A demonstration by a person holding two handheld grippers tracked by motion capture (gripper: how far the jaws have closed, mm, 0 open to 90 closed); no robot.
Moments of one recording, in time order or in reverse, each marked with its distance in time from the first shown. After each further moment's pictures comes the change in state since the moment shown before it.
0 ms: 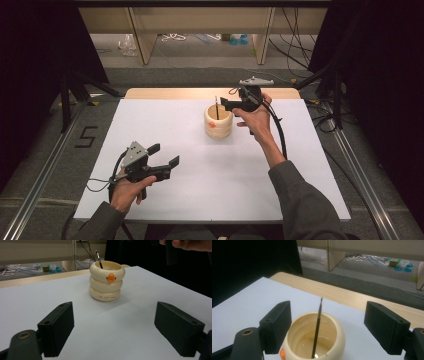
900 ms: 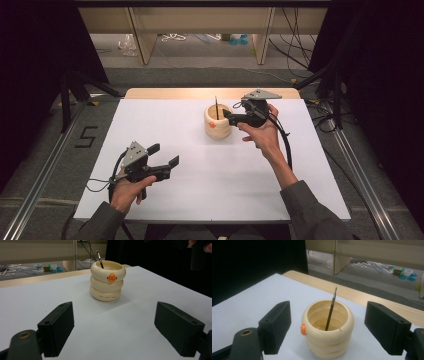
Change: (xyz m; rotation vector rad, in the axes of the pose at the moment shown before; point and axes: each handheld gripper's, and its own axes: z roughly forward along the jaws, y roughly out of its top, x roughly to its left) left arm 0.001 -0.001 0.001 -0.006 -0.001 0.001; right arm 0.021 -0.021 -0.045 -0.036 0.036 -0.056
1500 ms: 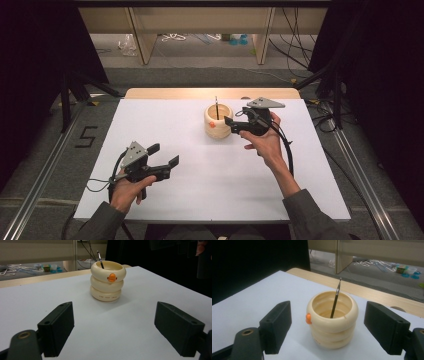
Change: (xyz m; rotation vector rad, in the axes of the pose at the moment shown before) left arm 0.000 0.000 0.000 0.001 0.001 0.000; right arm 0.004 -0.018 -0.010 0.000 0.011 0.002
